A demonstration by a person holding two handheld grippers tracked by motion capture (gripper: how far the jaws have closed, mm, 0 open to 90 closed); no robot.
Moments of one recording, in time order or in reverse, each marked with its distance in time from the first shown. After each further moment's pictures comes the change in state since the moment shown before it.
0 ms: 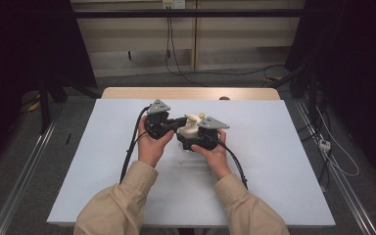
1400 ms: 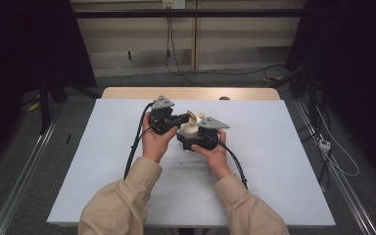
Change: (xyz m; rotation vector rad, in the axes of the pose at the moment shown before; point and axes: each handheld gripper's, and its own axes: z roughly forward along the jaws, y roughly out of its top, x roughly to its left) left arm 0.000 0.009 0.012 0.000 0.012 0.002; right arm 0.000 0.000 0.000 0.004 0.000 0.002
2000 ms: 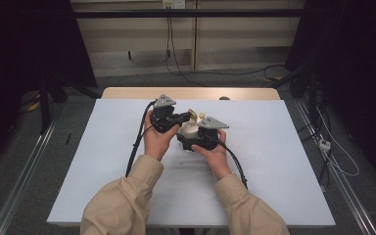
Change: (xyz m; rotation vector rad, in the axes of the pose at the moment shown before) left arm 0.002 0.002 0.006 0.004 0.005 -0.004; right arm 0.000 0.000 0.000 0.002 0.000 -0.001
